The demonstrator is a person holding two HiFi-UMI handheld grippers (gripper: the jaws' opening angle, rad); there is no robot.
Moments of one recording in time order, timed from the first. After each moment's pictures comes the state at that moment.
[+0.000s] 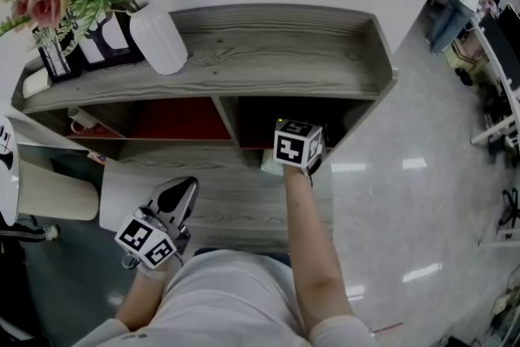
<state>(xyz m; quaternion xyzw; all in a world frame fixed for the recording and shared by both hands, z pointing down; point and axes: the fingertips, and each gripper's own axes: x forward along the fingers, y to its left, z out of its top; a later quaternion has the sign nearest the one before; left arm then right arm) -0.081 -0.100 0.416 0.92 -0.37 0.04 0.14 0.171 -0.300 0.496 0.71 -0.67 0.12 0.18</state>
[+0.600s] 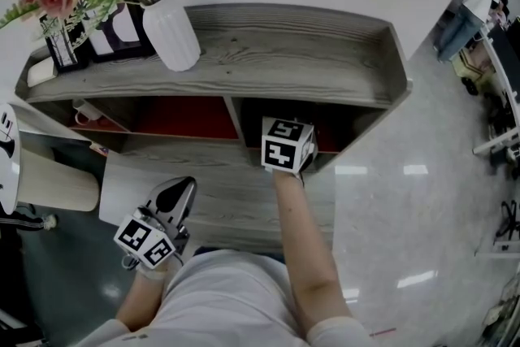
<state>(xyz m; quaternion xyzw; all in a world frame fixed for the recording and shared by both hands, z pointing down) -0.100 -0.100 0.421 0.90 -0.40 0.04 0.14 0.106 -0.307 0.431 0.68 -0.72 0.07 0.12</state>
